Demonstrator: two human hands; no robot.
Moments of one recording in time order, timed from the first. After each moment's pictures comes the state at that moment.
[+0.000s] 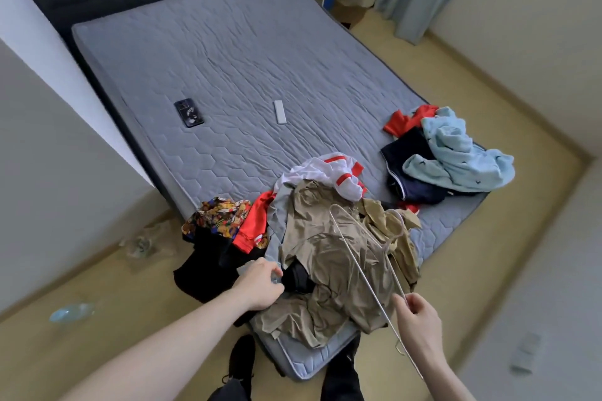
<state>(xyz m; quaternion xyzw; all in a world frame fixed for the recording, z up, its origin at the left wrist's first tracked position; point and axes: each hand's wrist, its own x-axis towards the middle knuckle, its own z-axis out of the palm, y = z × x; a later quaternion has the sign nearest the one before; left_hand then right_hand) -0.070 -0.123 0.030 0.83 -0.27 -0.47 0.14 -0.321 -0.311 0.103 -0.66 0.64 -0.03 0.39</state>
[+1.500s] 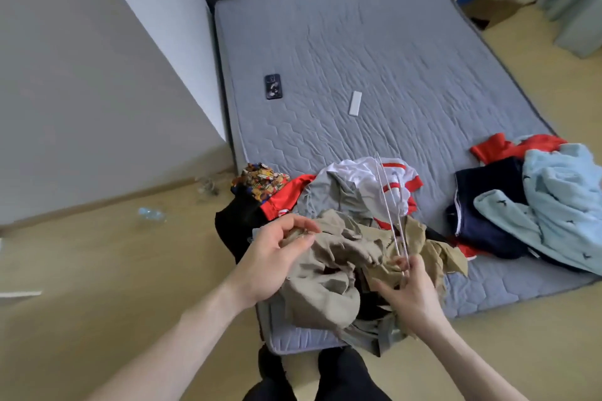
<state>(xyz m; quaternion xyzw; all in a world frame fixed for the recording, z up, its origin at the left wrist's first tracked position) -0.197 -0.247 0.201 0.75 -0.05 -0.27 0.60 -0.307 -0.502 0.080 -0.82 0.31 0.14 0.47</state>
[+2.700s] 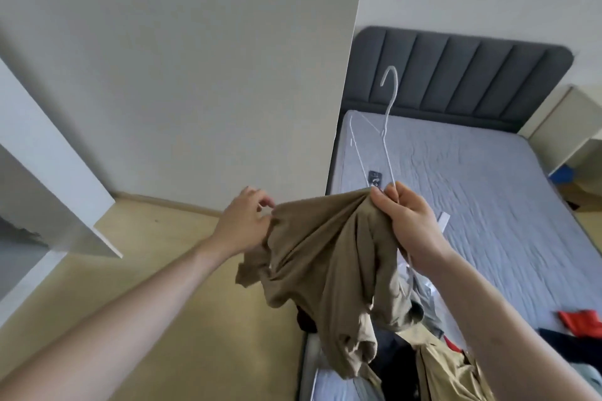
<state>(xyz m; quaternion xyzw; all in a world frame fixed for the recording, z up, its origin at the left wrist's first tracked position) -0.237 0.105 0.280 0.94 0.03 0.05 0.32 -0.226 -0.192 0.362 -0.69 -0.04 0.09 0.71</state>
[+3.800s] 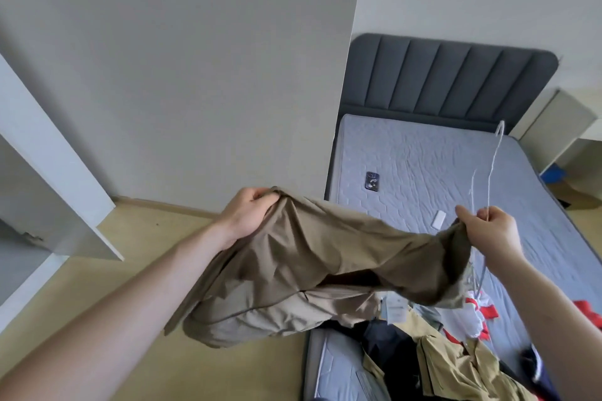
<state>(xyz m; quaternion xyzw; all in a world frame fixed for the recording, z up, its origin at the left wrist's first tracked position) -0.281 0.096 0.325 0.82 0.09 -0.02 0.56 -0.211 -0.322 0.312 -0.84 0.22 -0.08 0.48</state>
